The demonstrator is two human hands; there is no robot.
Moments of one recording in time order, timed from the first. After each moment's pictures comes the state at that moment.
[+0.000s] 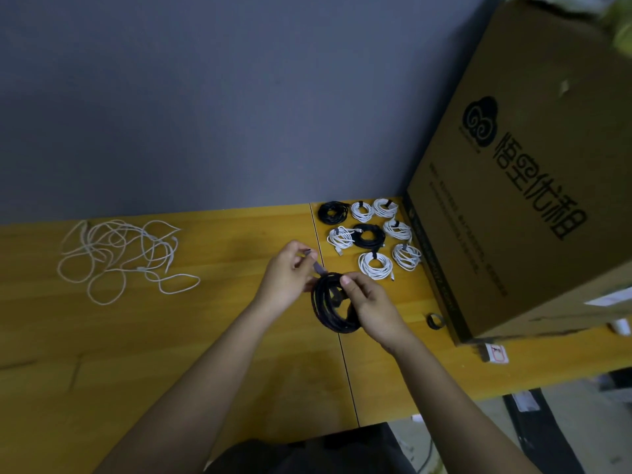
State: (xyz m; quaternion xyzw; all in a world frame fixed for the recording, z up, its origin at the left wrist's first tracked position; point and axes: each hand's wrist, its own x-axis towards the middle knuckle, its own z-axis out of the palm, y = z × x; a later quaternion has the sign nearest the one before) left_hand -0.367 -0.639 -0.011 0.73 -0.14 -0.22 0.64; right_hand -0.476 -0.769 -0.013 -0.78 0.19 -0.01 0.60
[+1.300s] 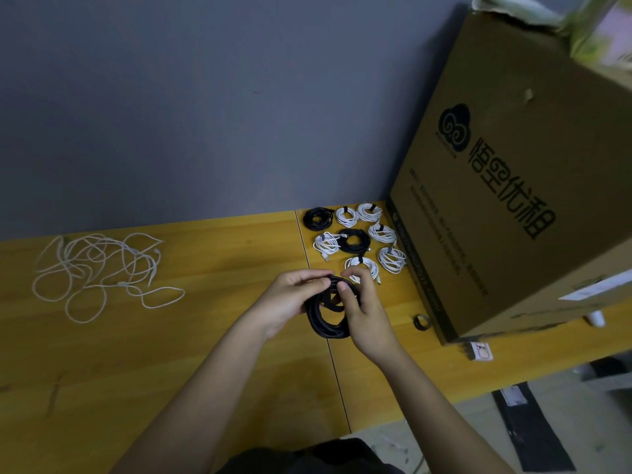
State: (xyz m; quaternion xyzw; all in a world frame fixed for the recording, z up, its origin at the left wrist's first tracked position) left_hand -0.386 -0.645 0.000 0.61 -0.11 -0.41 0.67; right_hand -0.489 -0.765 -0.011 -0.80 0.17 -0.13 0.56
